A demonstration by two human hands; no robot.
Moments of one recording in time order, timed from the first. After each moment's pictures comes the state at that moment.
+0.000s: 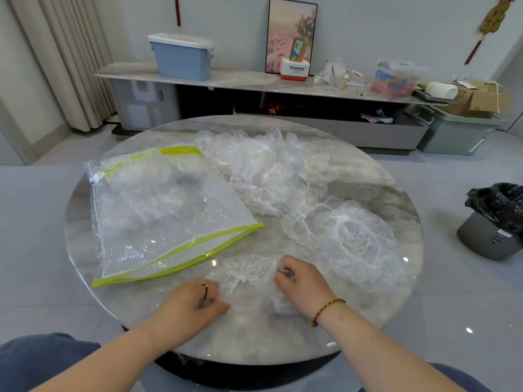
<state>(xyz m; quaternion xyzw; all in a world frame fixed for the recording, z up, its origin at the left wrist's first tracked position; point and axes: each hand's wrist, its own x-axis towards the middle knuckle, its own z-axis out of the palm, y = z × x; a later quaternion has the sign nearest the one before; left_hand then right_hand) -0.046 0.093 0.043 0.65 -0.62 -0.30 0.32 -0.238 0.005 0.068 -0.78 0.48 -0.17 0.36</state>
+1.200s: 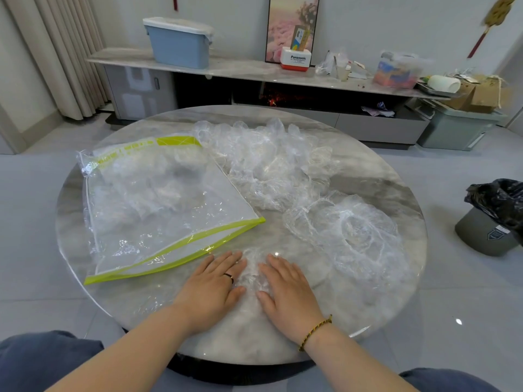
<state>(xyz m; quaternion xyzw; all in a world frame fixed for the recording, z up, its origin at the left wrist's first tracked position) -0.056 0.055 0.025 0.66 -0.75 -0.10 0.03 -0.218 0.021 0.032 -0.89 0.45 -0.05 0.08</state>
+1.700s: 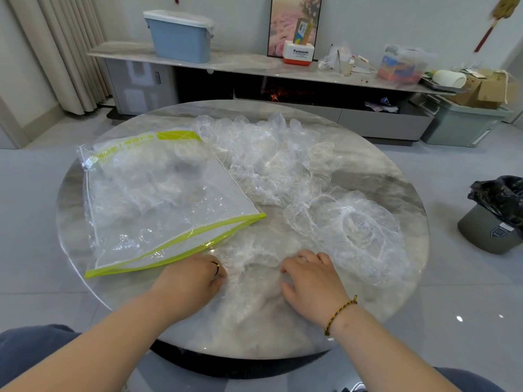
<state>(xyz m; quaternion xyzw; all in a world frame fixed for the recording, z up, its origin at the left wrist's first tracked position) -0.041 0.065 0.059 0.69 -0.72 -0.11 0.03 -0.246 0.003 0.062 -0.91 0.41 -0.01 0.08</state>
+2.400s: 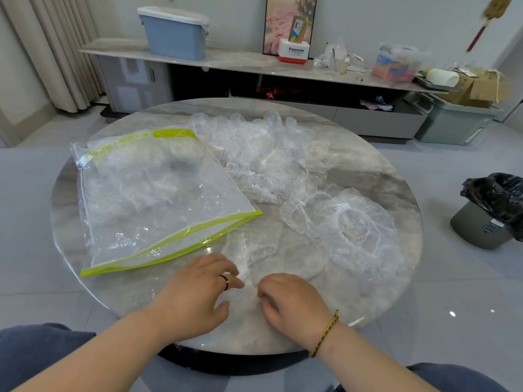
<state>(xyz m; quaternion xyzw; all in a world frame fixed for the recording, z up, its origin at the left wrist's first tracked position) -0.053 0.085 0.059 0.58 -0.80 -0.06 0.14 -0.234 0.031 0.048 -0.92 0.34 -0.12 0.12</state>
